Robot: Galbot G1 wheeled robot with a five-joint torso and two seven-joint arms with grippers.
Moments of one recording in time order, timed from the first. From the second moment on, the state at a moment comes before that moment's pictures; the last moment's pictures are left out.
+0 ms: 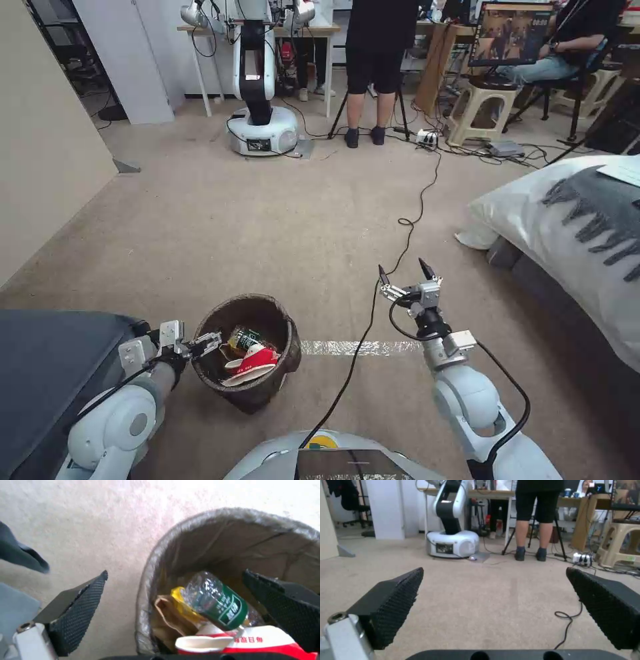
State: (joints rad) left arm 1.71 -1.23 -0.75 -2.29 -0.78 0.74 -0.32; right arm -1.50 1.18 0.44 2.03 0.25 0.14 0.08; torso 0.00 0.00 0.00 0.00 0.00
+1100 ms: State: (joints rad) left arm 1.78 -1.35 -0.72 -2.24 -0.27 -0.22 -0.17; right arm -1.59 1.29 0.44 2.09 0.15 0.15 0.15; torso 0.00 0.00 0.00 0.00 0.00
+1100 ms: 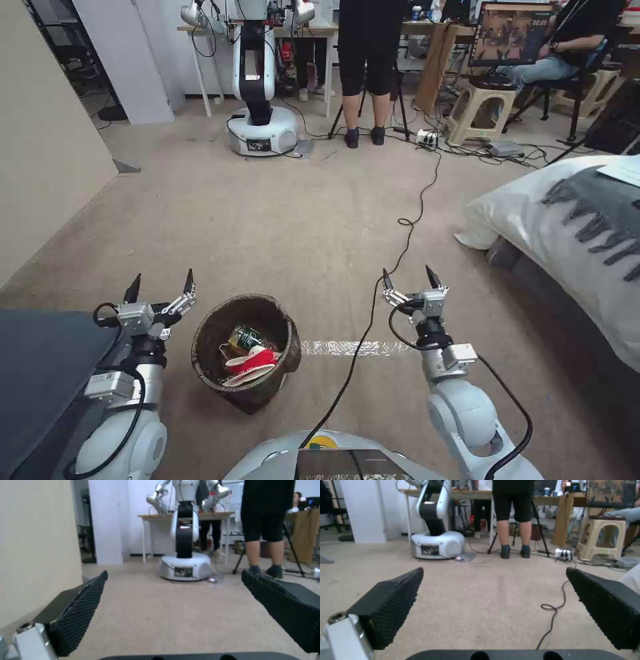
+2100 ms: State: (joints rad) left arm 1.82 -1.40 -0.69 -2.21 -0.15 -0.34 -0.04; right arm -1.71 1.41 0.48 2.13 -0.01 0.22 0.17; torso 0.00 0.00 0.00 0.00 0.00
